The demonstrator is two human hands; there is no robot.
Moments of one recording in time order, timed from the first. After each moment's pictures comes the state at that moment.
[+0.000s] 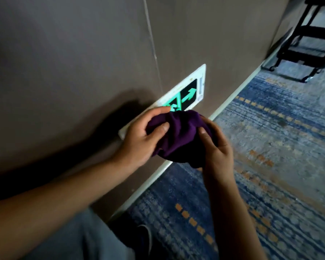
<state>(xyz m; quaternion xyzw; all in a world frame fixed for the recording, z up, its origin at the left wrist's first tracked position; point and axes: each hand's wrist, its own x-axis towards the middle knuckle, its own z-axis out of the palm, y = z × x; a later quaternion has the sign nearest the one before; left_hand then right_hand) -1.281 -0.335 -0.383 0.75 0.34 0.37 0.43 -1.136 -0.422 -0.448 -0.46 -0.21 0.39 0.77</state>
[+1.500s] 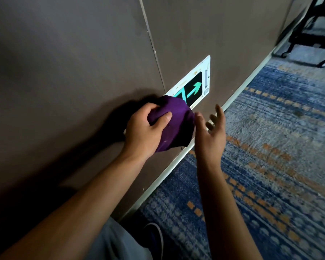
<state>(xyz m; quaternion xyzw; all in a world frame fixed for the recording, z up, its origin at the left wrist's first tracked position) -1.275 -0.323 -0.380 0.73 0.50 0.35 0.32 -1.151 -0.374 -0.455 -0.64 -0.18 0.27 0.70</state>
